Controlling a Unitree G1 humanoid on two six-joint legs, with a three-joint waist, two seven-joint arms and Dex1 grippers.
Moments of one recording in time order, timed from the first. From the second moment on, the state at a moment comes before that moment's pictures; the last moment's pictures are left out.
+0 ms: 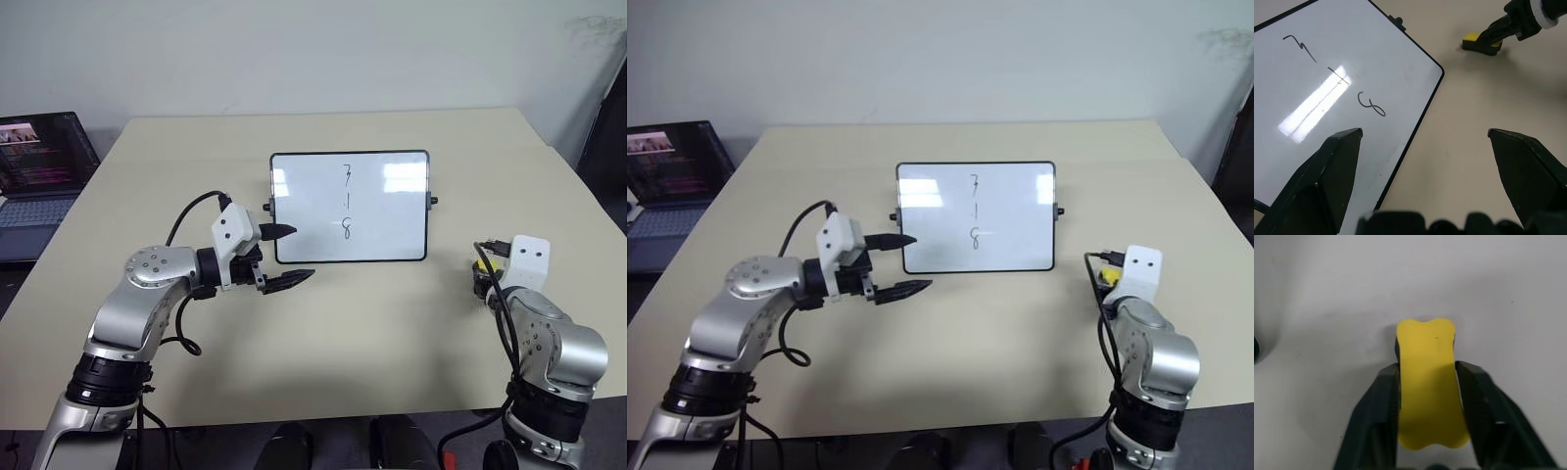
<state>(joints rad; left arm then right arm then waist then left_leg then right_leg) -0.39 0.69 -0.03 -0.18 -0.40 0.38 -0.99 -0.32 -0.11 -0.36 -0.49 0.10 1.30 -0.09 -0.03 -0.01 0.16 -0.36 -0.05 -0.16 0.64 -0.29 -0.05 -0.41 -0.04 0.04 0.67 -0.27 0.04</state>
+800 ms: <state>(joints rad) -0.40 0.69 -0.03 -0.18 -0.39 0.38 -0.99 -0.33 -0.11 -0.36 -0.49 0.09 1.32 -0.09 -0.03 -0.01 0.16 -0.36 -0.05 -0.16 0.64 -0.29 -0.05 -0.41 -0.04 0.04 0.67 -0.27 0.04</state>
